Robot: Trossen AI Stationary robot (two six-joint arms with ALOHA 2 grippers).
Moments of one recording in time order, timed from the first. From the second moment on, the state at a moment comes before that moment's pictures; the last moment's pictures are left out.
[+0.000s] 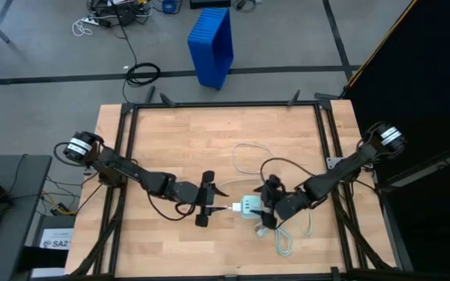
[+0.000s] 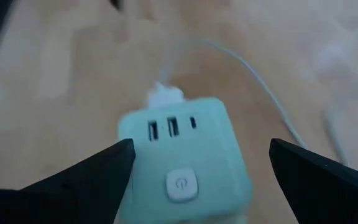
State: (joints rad) left arm -0.34 1.61 0.79 0.43 -0.23 0.02; right arm 0.53 1.57 0.74 0.11 0.51 0.48
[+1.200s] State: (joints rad) left arm -0.33 1.64 0.82 0.42 -0.22 0.01; right arm 0.46 1.54 0.73 0.27 0.45 0.31
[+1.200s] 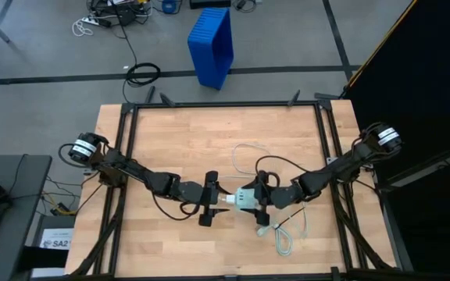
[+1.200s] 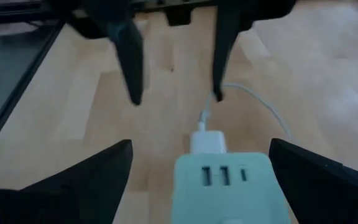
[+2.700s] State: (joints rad) left arm -0.32 1.64 0.82 0.41 -0.23 -0.03; right arm 0.38 1.54 0.73 0.10 0.38 0.29
